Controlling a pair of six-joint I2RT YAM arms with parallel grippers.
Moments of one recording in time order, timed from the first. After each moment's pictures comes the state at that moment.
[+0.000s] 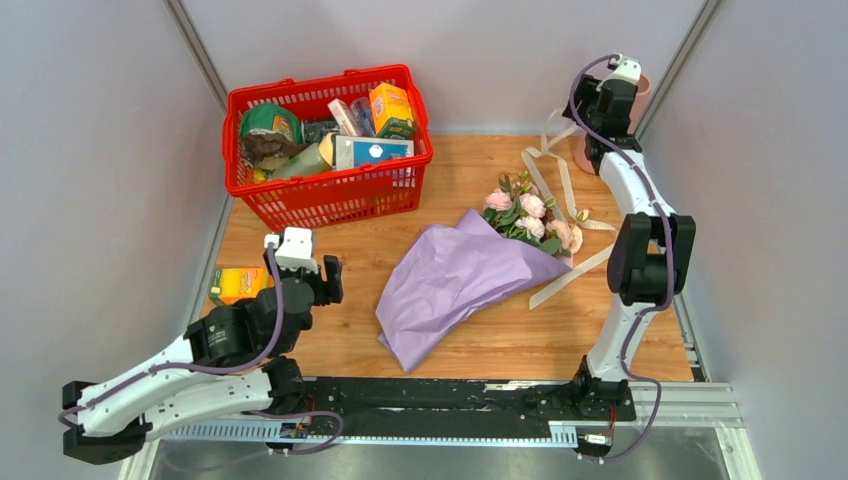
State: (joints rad) left arm -1.14 0.57 0.82 -0.74 -0.94 -0.41; right arm -0.05 1.95 1.70 0.13 0.07 0.22
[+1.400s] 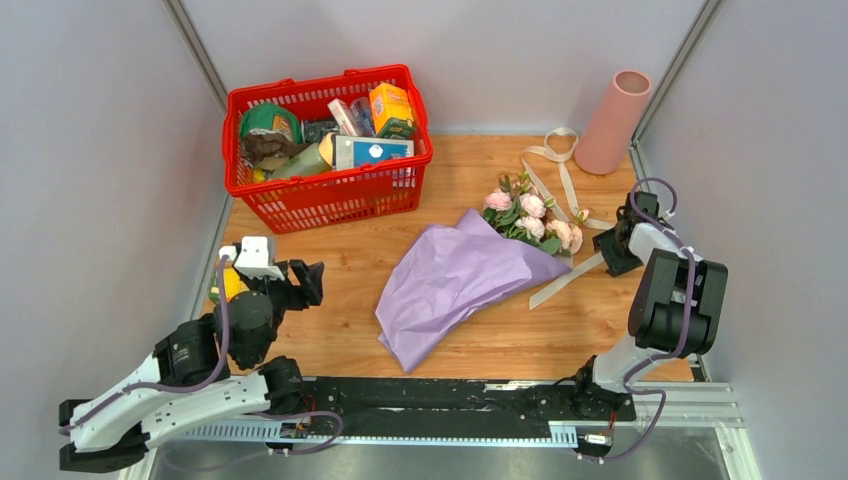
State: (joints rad) left arm -1.14 0.38 0.82 -0.77 -0.95 -0.46; right arm -0.30 1.61 0.94 -0.45 0.15 0.87
